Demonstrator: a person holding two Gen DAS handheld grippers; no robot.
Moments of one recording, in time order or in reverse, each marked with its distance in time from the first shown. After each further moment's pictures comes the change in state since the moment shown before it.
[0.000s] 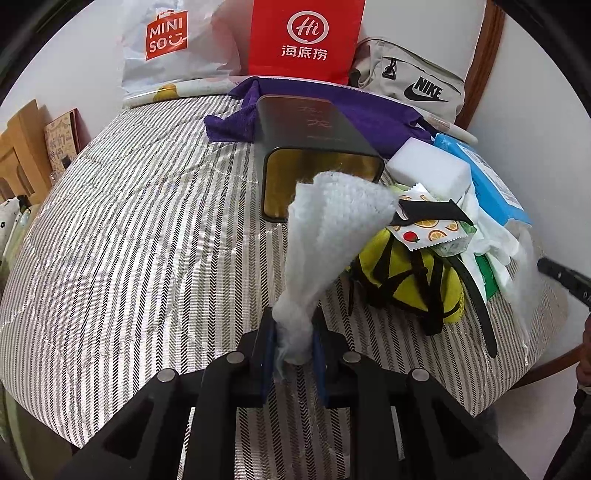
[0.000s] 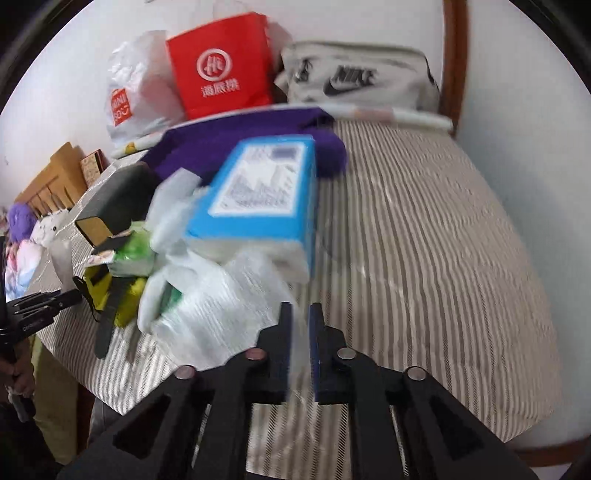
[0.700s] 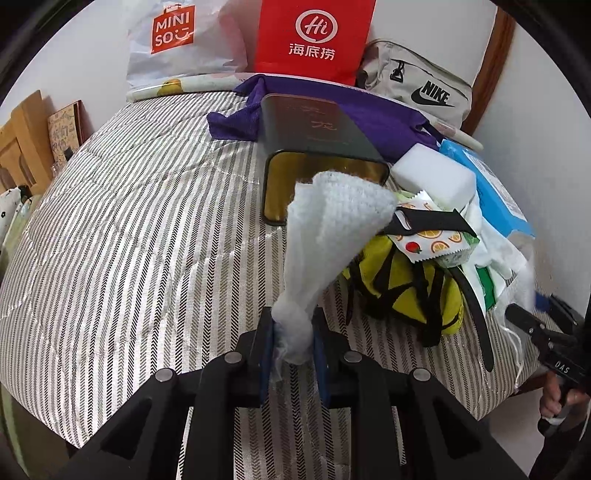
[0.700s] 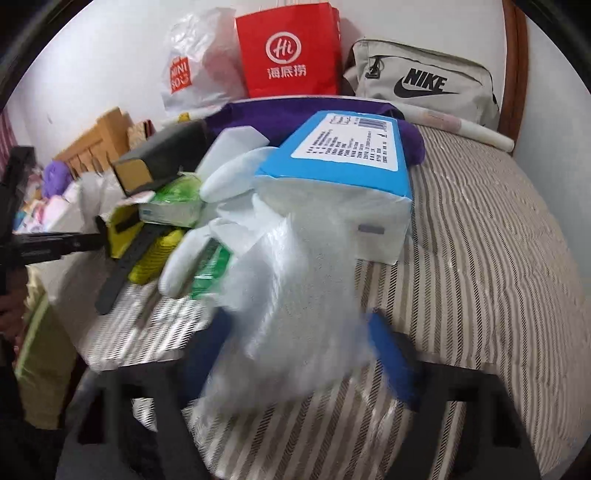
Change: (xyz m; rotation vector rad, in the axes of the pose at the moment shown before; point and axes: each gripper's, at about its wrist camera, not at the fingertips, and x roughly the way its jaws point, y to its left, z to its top) left arm 0.003 0.001 0.004 -0.041 0.006 -0.006; right arm 0.026 0.035 -0.028 -0.166 -0.046 0.143
